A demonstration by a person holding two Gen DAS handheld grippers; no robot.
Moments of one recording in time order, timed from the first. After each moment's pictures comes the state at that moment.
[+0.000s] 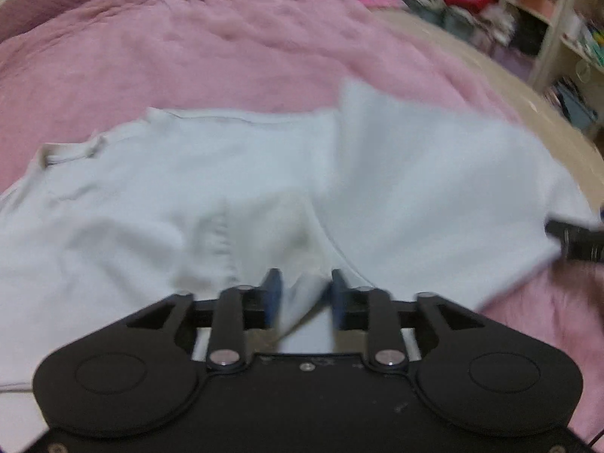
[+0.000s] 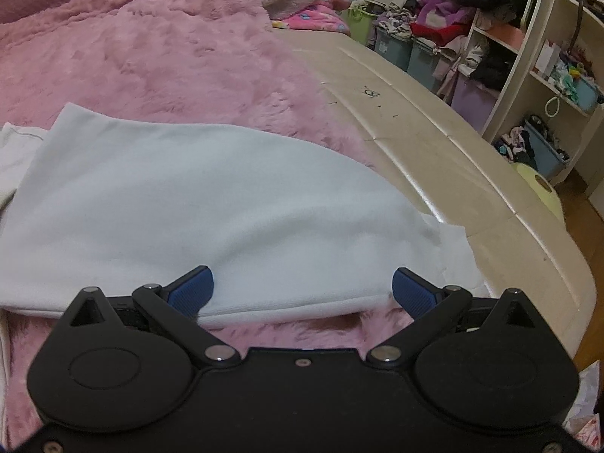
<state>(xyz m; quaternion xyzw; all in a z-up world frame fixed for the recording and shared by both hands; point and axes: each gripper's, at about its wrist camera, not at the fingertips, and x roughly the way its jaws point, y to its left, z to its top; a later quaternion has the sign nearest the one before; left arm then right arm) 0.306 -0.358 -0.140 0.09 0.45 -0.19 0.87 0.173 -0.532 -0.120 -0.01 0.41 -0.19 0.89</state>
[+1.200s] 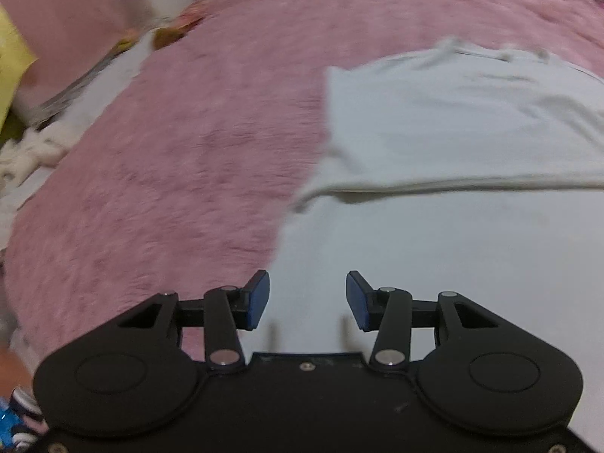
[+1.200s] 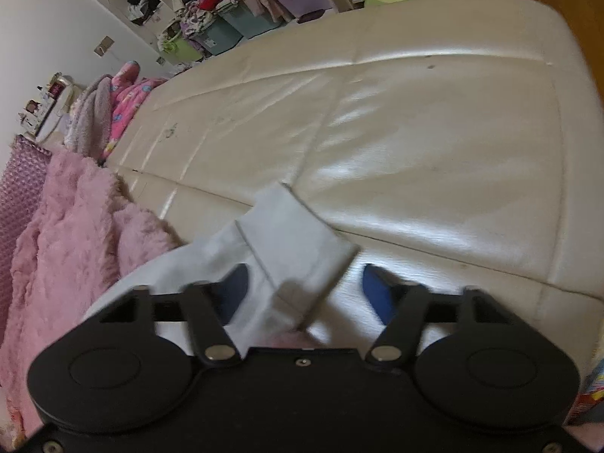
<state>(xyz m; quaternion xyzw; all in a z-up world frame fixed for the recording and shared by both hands) 0.187 -0.060 -0.113 0.09 0.47 0.18 0.86 0.107 -0.746 -0.178 0.44 0.29 -0.30 0.80</state>
